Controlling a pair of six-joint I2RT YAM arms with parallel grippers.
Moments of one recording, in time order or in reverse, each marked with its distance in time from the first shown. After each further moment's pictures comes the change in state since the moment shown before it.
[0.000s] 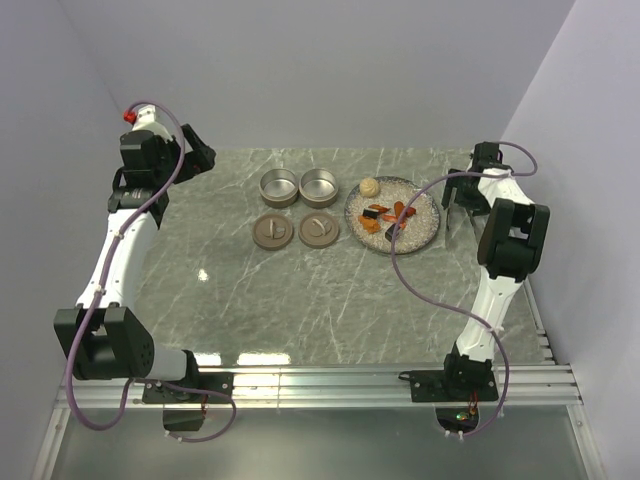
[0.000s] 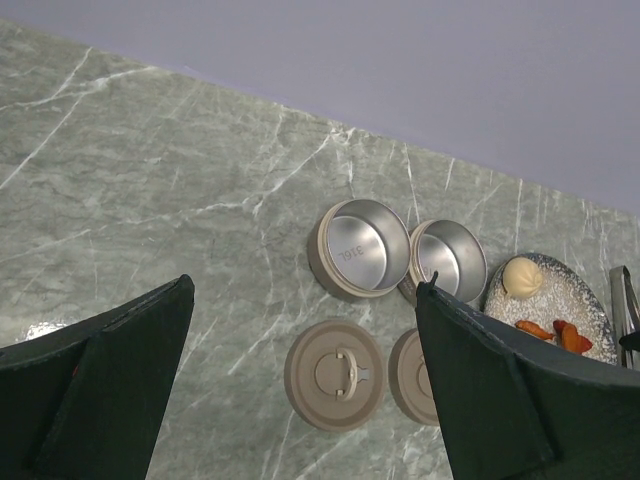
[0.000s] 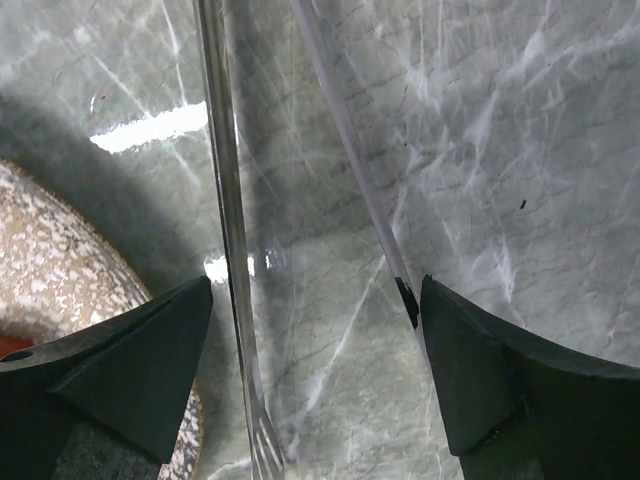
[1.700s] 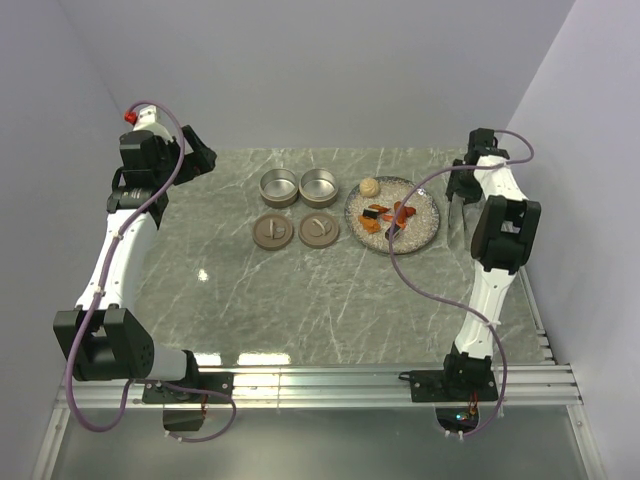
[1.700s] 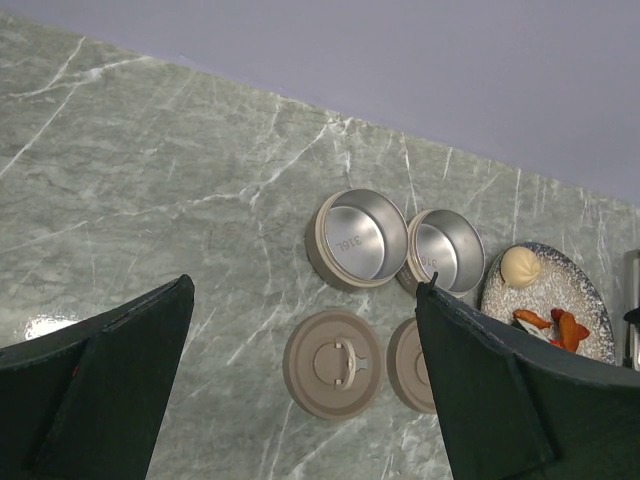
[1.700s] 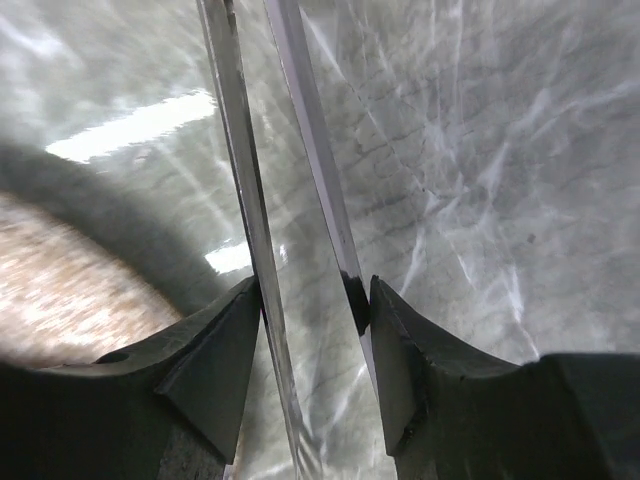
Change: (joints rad) left arm 0.000 -0.003 0.006 -0.031 0.017 0.005; right arm 0.027 0.140 0.267 -0.171 0.051 0.042
